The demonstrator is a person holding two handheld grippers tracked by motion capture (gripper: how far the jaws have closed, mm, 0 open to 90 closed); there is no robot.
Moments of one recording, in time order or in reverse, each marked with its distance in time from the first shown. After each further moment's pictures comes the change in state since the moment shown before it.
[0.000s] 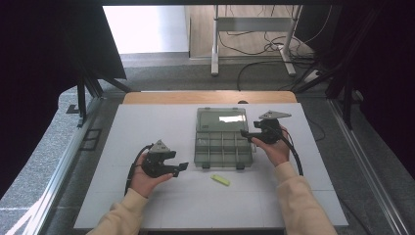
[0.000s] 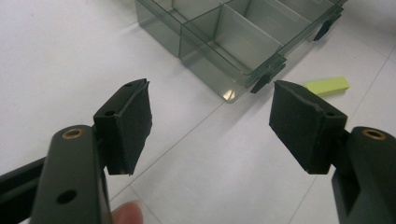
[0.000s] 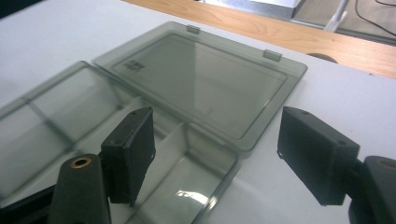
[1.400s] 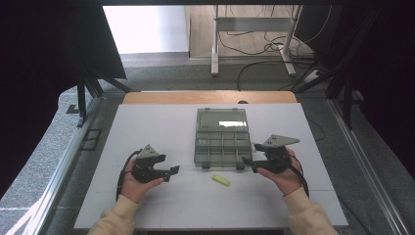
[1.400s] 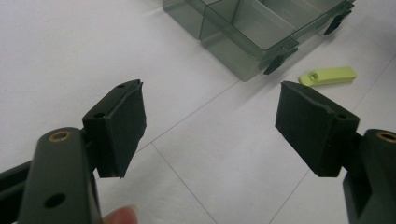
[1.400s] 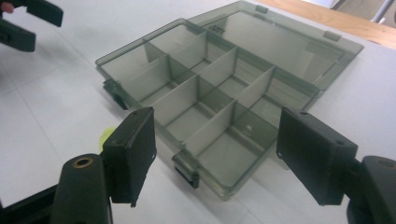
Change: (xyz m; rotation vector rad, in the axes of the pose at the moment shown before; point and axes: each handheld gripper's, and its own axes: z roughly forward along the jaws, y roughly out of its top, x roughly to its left) left arm 0.007 -0.021 -0.018 -0.021 0.033 -0.054; right arm 0.063 -0.033 -0.070 0.040 0.084 -0.122
